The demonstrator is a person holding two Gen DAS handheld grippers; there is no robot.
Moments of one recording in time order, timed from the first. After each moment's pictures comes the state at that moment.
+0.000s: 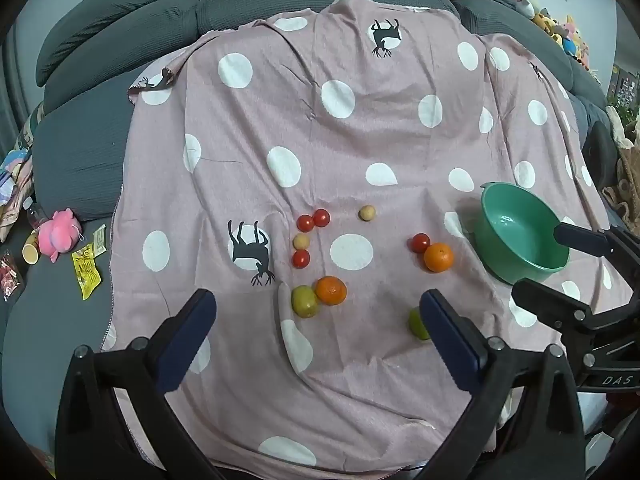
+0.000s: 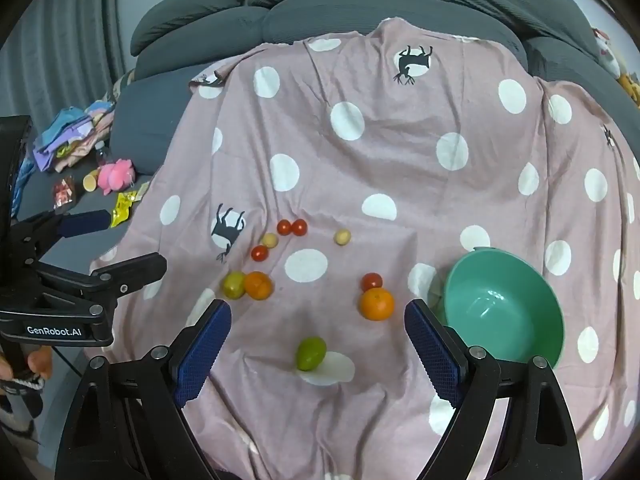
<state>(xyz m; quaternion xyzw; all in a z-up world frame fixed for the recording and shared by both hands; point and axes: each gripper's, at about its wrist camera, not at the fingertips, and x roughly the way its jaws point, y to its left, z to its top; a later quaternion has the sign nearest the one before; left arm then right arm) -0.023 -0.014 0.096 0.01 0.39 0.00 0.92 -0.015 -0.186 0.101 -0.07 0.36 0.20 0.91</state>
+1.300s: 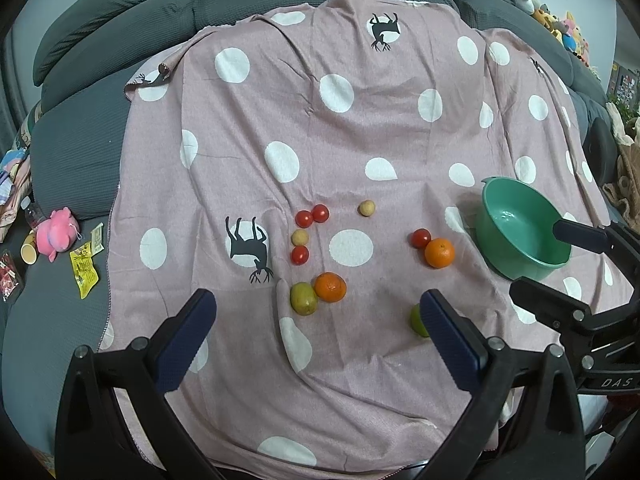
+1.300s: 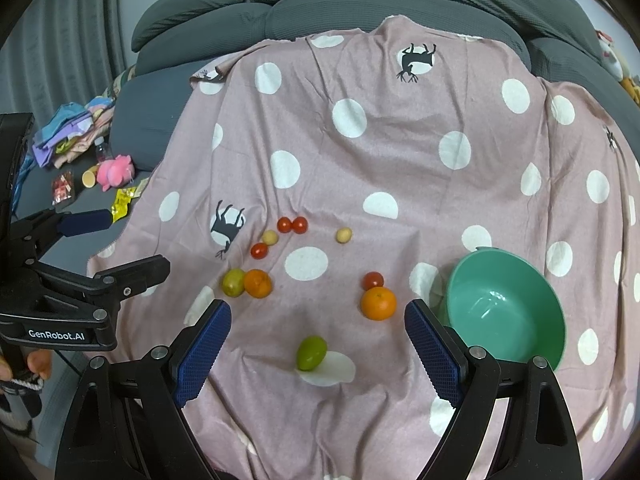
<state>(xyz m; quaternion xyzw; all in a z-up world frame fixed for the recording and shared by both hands) -0.021 -0.015 0.087 0.01 0.40 -0.01 0.92 -0.011 -0.182 0.100 -0.07 0.36 0.20 0.91</state>
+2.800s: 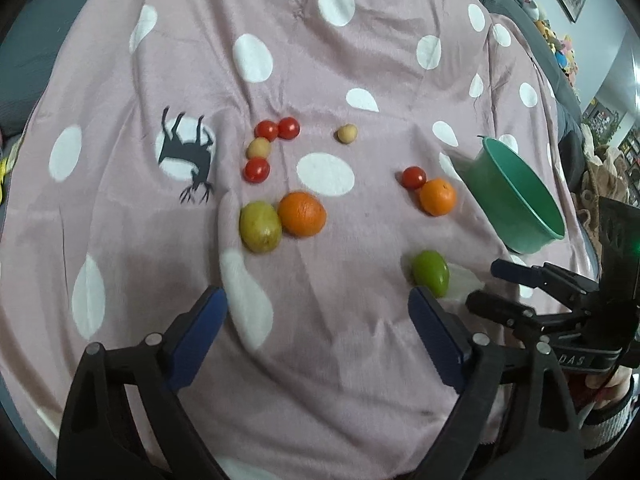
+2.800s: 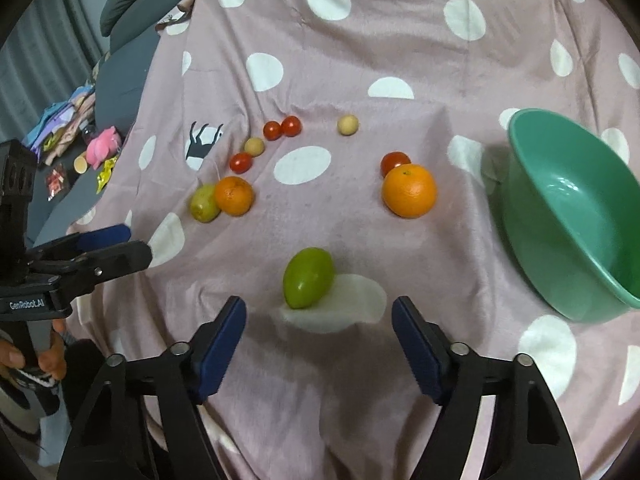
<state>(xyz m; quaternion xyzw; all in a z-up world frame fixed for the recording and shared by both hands) 0.003 0.014 -0.026 -0.09 0.45 -0.10 0.88 0.015 -0.208 -0.030 -0.07 0.47 0.19 0.86</state>
